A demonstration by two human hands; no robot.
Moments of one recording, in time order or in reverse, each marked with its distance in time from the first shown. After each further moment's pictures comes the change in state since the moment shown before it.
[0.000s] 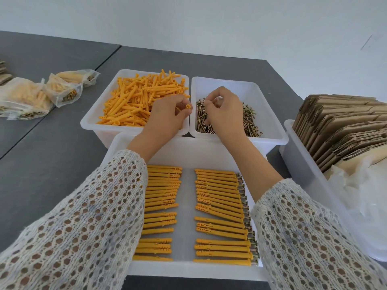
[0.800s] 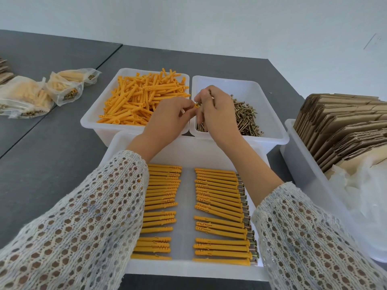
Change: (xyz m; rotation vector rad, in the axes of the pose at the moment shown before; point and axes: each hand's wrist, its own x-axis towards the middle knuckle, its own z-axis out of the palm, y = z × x) left_hand -0.006 0.004 0.000 0.012 -0.050 0.182; right_hand -0.010 -0.010 0.006 0.198 -0.098 -0.086
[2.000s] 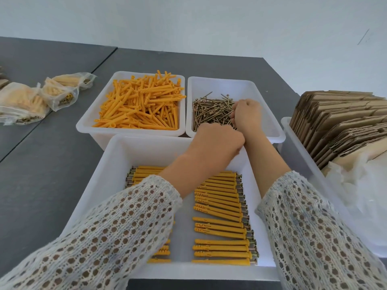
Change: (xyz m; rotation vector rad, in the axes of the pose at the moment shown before) left_hand -0.017 0.107 0.039 0.622 -0.362 0.239; right_hand 0.026 0.050 -0.048 -0.001 0.308 0.525
